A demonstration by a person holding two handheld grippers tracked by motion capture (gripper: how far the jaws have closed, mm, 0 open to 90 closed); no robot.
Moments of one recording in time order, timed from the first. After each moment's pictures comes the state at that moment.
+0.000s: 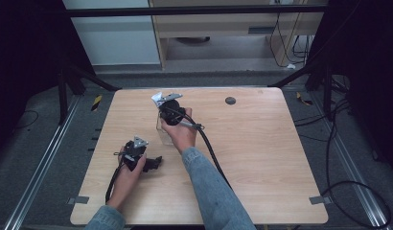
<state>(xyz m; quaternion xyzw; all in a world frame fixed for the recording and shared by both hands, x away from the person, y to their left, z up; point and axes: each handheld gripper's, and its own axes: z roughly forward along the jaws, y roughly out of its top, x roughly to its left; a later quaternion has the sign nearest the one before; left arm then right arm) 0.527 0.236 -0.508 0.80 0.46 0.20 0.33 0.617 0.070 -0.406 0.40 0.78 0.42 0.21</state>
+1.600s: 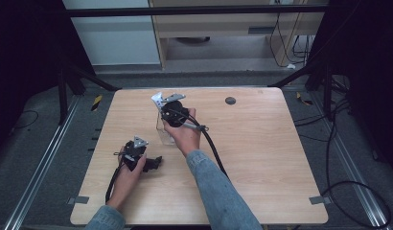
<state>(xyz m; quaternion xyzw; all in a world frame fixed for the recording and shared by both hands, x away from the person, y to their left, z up) 0.527 0.236 -0.509 0.80 0.46 0.20 0.33 0.600 0.058 -0.392 0.39 0.78 0.42 0.22</state>
